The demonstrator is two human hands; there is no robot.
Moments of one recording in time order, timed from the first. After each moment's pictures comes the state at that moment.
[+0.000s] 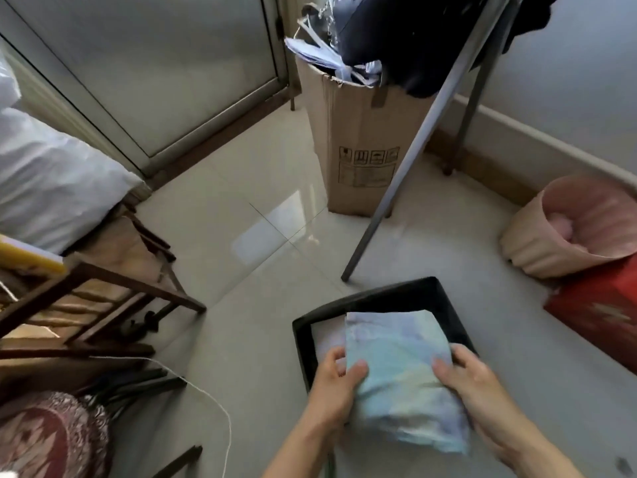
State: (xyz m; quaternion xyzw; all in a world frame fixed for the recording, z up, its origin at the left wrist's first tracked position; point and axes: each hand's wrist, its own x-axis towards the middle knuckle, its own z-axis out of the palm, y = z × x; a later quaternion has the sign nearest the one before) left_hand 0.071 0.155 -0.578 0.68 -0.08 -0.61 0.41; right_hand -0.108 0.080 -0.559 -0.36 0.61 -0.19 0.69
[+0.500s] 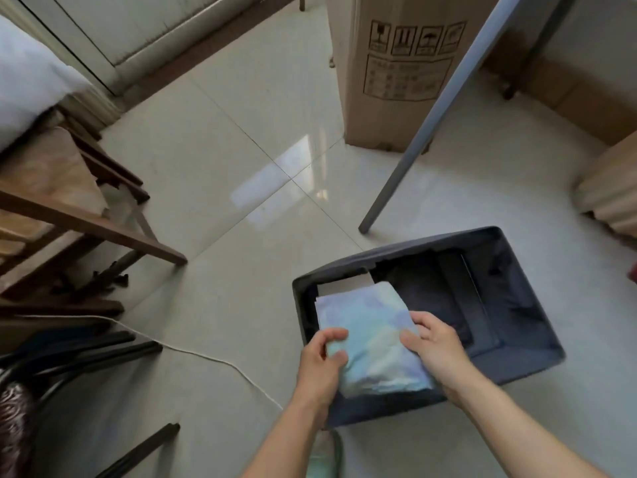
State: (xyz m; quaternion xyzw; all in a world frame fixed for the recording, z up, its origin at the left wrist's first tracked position) left_hand 0.102 0.174 -0.832 0.75 -0.06 -0.55 0.37; right_hand -0.050 0.071 -0.828 -0.42 0.64 -0.08 0.64
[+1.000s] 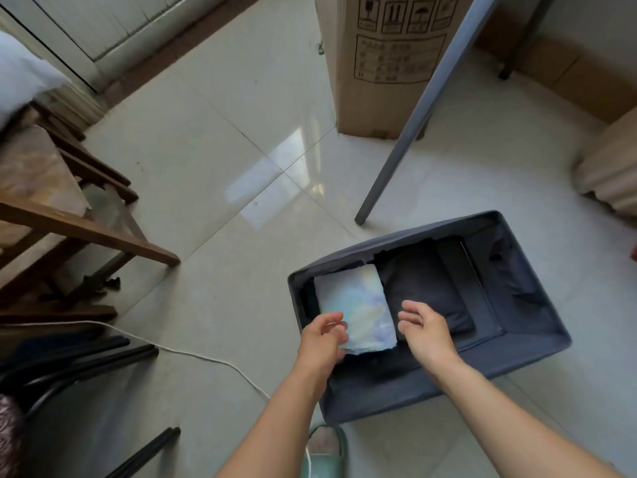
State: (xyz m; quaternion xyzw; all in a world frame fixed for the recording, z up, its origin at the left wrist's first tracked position) left_hand 0.114 0.148 -0.849 0.74 -0.03 -0.59 0.33; right_hand -0.037 0.071 -0.857 -0.42 0.69 -0.06 0.58
